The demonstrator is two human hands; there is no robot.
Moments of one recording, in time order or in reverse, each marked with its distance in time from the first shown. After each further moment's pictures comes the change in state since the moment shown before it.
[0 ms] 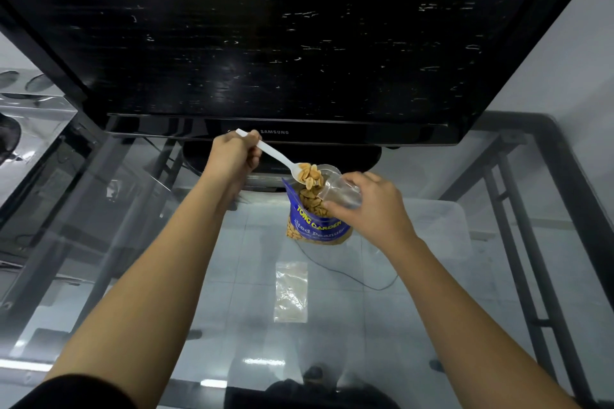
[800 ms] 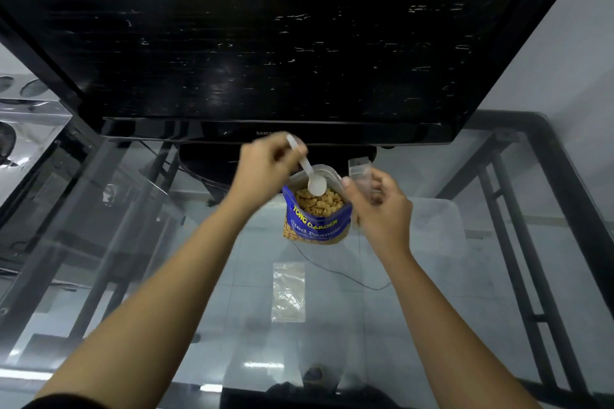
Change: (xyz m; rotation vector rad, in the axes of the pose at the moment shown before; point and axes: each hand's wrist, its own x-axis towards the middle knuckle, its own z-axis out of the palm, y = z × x) left_hand -0.044 -0.005 0.029 0.680 -0.199 0.589; right_hand -0.019 0.002 0.005 0.573 0.285 0.318
